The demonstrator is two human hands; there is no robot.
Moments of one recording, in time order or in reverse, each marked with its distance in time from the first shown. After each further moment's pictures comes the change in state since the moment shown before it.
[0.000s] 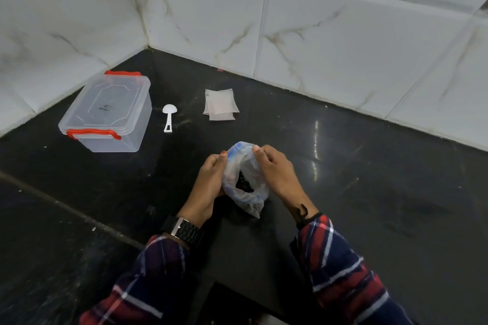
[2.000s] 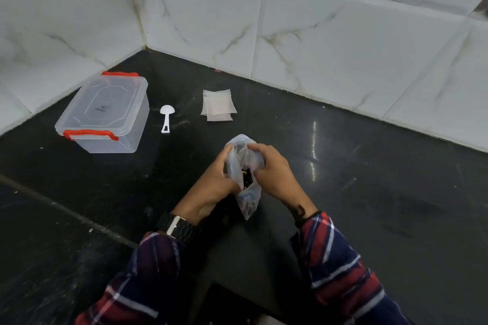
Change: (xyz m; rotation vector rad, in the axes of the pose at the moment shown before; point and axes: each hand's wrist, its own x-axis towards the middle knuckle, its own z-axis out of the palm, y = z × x) left_hand -0.010 0.014 0.003 0.203 -0.291 0.061; right_hand -0.002 -0.006 -0.005 -0.143 -0.111 -0.067
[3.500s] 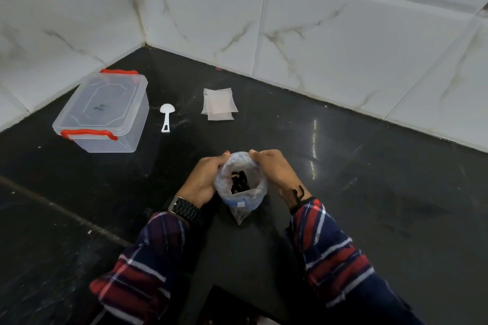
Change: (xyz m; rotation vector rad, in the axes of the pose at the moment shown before) left_hand 0.050 -0.025 -0.021 -0.412 0.168 -0.264; right_hand 0.044 0.026 0.013 0.309 -0.021 0.313
